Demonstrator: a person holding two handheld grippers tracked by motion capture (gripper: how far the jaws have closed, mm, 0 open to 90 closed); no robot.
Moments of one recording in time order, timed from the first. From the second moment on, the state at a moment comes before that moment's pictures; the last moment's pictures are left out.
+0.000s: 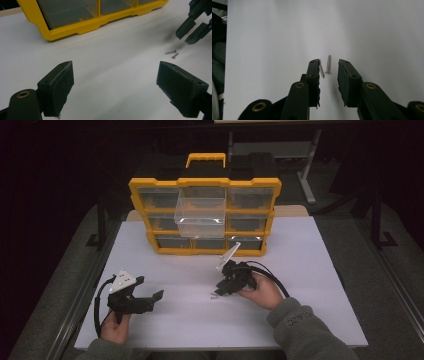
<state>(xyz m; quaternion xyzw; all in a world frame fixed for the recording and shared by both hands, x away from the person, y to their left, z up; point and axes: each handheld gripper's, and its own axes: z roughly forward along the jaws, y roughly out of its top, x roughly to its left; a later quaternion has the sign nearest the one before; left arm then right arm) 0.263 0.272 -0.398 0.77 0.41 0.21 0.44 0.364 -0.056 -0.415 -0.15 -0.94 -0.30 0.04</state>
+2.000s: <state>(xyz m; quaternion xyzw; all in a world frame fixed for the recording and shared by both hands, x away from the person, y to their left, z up) 0.263 0.273 -0.397 0.77 0.41 0.21 0.44 0.362 -0.073 -0.404 -0.17 -0.94 -0.28 0.02</state>
